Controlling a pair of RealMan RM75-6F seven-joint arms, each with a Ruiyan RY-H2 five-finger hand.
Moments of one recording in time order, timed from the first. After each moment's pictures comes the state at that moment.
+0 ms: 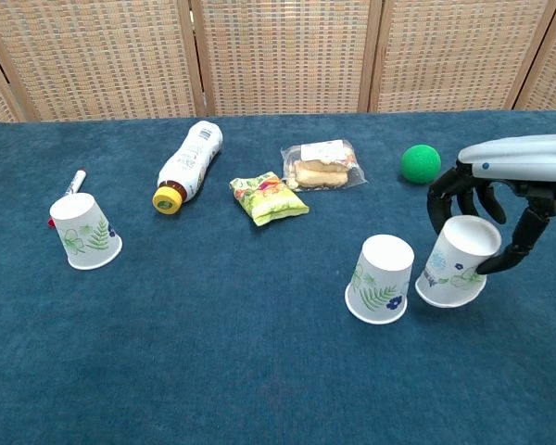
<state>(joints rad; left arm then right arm) -0.16 -1.08 0.00 -1.76 1.45 1.37 0.19 0.71 -1.20 0.07 -1.65 -1.40 0.78 -0.02</state>
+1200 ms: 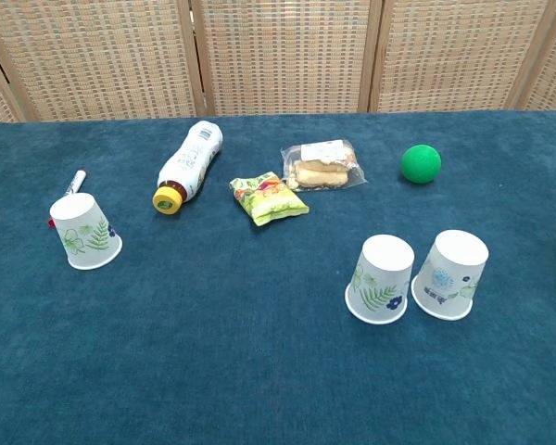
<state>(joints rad) -0.37 -1.09 -0.09 -1.72 1.43 1.12 0.20 0.34 -1.06 0.01 -1.57 -1.52 1.43 0.06</state>
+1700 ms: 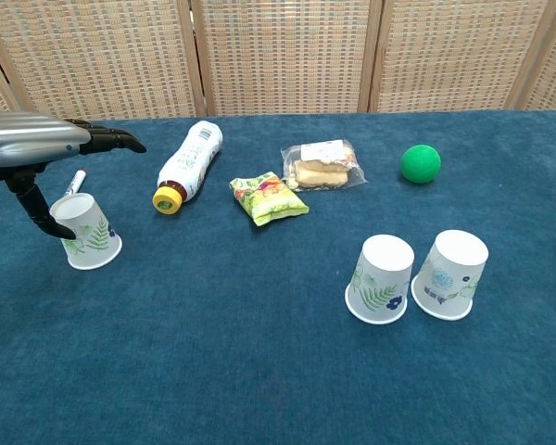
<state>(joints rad) -0.67 -1.28 -0.16 -1.53 1.29 0.78 0.37 0.20 -1.17 0.00 -1.47 -1.57 1.54 0.09</state>
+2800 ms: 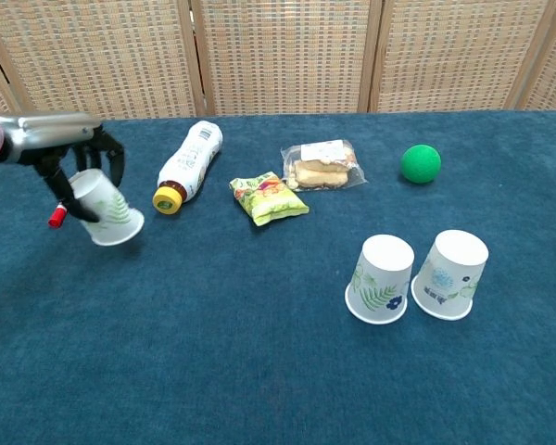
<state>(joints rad) -0.75 -1.36 -0.20 -1.45 1.14 0.78 0.25 0.18 -1.18 0.04 -1.46 -1.56 1.52 0.10</state>
